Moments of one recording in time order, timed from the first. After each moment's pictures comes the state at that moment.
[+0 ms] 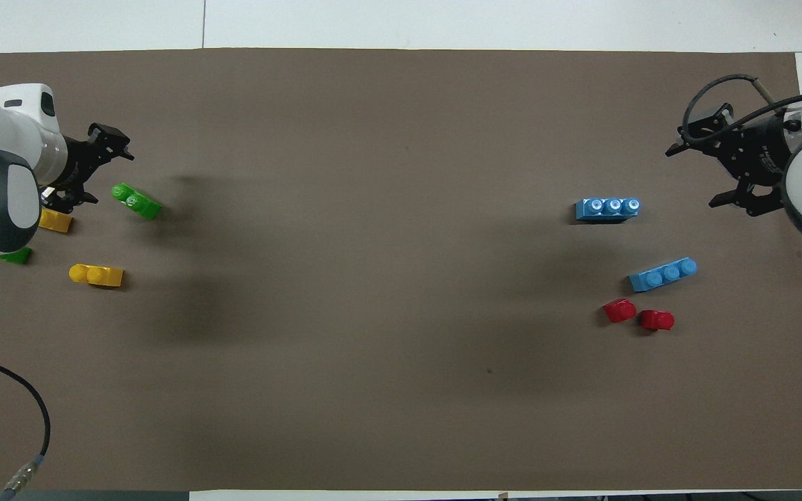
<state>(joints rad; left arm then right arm) 0.06 0.32 -0.03 -1.76 -0.01 2.21 -0.75 -0.12 0.18 0.05 -1.63 0.19 1.79 0.67</state>
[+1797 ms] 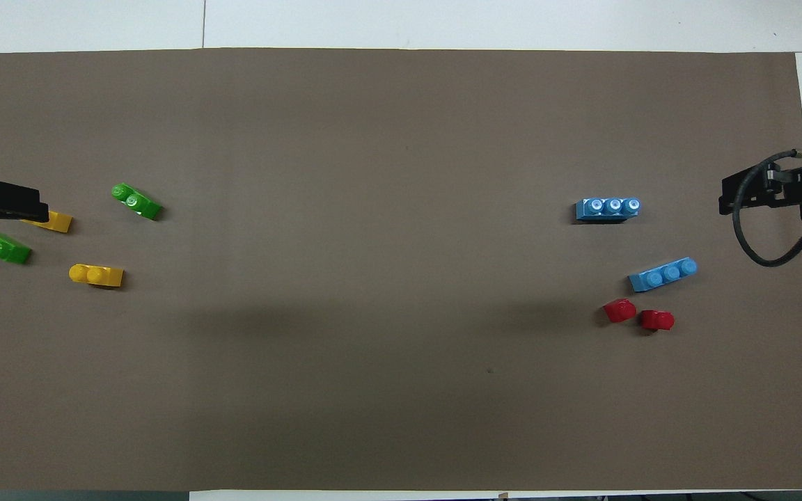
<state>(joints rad) 0.03 -0.05 -0.03 -1.68 -0.01 1.67 -0.03 -0.06 0.05 0.05 -1.56 -0.02 1.54 0.10</state>
